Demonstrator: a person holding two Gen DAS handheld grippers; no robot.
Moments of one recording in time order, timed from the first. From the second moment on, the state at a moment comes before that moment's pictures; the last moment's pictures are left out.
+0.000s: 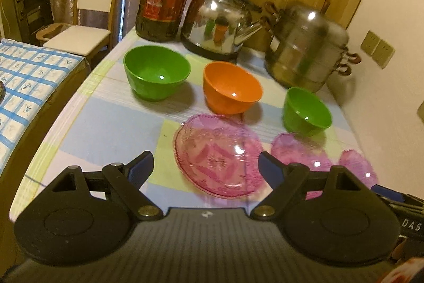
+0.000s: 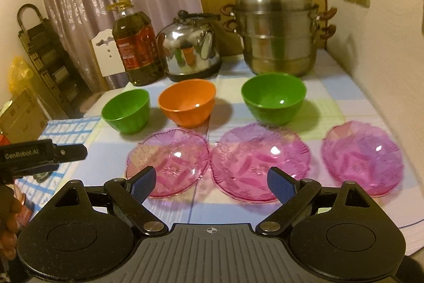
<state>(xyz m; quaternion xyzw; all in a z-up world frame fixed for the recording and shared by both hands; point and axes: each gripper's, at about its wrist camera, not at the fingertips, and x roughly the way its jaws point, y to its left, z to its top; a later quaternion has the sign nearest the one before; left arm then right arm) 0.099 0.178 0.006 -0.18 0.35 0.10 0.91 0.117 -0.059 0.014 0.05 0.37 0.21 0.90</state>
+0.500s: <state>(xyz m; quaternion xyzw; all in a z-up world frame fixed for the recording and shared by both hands) 0.174 0.214 -0.078 -0.14 0.40 0.09 0.90 0.172 -0.009 -0.076 0.12 0.45 0.21 0.86</state>
